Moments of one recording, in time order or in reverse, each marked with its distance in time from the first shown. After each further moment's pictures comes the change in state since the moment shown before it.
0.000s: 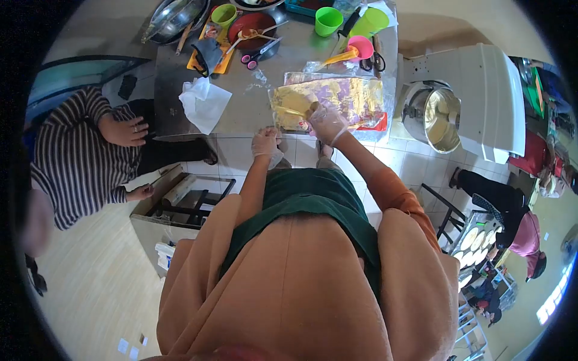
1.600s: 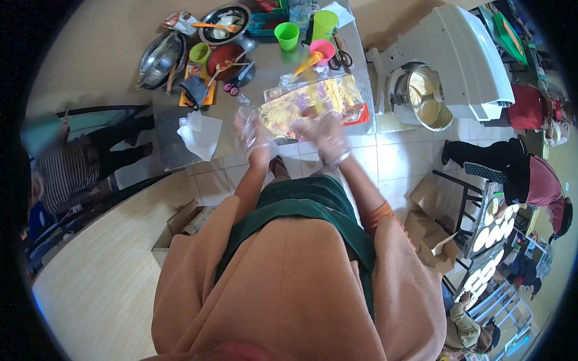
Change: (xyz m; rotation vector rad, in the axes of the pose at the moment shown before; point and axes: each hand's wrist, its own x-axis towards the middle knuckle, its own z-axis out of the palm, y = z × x) left_hand -0.092 0.180 0.000 -0.035 0.283 0.660; right_hand -0.041 -0.081 -0.160 0.767 0.338 0.771
